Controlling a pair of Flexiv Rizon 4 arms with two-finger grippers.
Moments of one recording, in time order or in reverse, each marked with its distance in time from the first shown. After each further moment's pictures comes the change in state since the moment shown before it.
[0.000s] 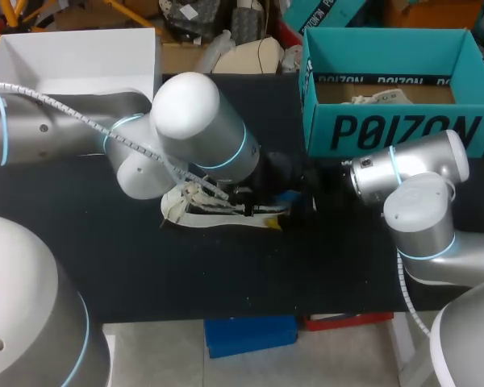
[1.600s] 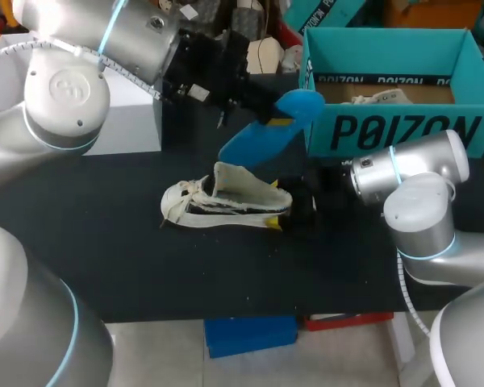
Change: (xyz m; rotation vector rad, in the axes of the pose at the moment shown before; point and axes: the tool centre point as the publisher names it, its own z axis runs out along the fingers) left arm -0.030 -0.115 -0.255 0.773 0.177 -0.039; right arm 0.000 0.000 0.000 0.000 0.000 0.000
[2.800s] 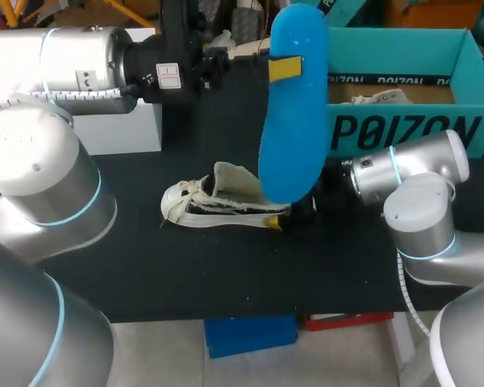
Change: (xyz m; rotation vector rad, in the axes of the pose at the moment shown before) left arm 0.062 -0.164 -0.067 0.614 -0.003 -0.581; right arm 0.000 0.000 0.000 0.000 0.000 0.000
